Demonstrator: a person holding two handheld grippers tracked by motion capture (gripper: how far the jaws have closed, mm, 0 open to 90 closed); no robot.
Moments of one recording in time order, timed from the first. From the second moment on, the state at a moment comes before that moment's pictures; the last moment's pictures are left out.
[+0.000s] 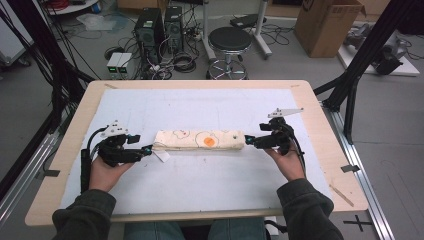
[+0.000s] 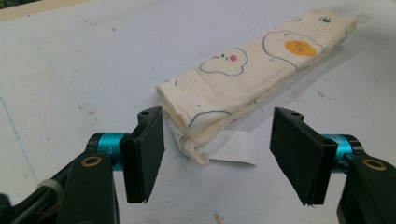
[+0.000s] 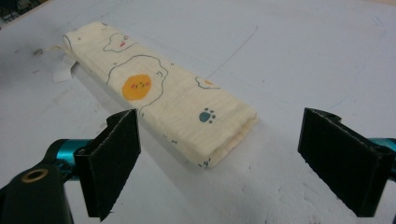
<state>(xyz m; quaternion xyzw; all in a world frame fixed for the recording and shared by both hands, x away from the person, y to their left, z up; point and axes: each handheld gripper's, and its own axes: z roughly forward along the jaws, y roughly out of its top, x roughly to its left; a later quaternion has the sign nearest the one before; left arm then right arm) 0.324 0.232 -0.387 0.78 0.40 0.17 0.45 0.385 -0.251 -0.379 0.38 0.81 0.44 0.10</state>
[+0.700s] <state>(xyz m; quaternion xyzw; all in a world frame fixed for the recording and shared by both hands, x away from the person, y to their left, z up) 0.295 0.241 -0.390 0.78 0.40 0.17 0.44 0.348 -0.277 -0.389 0.39 0.80 0.45 0.11</state>
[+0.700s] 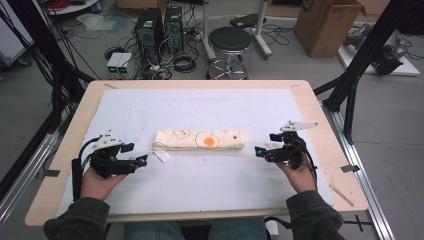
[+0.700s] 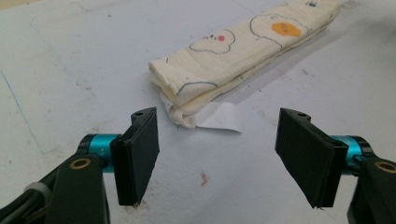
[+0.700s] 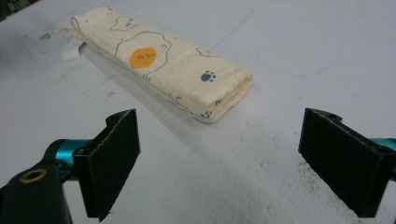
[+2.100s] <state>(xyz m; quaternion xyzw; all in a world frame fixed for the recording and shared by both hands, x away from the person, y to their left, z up) 0.248 0.248 -0.415 0.80 0.38 0.18 0.43 0.294 -0.295 -0.415 0.38 0.80 0.44 0.12</state>
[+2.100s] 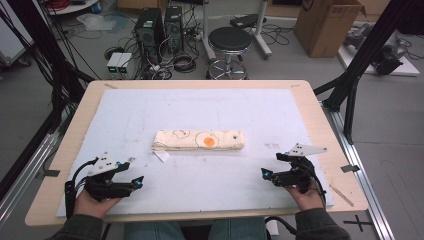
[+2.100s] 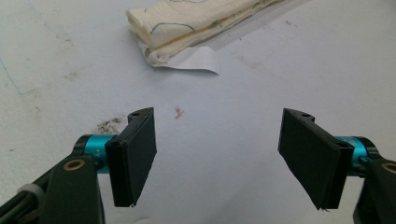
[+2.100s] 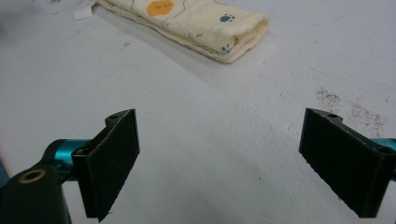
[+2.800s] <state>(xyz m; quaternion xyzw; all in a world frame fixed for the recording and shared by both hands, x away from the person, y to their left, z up) 0.246 0.252 -0.422 0.80 0.39 0.17 0.43 0.287 -0.298 -0.421 0.38 0.80 0.44 0.12</state>
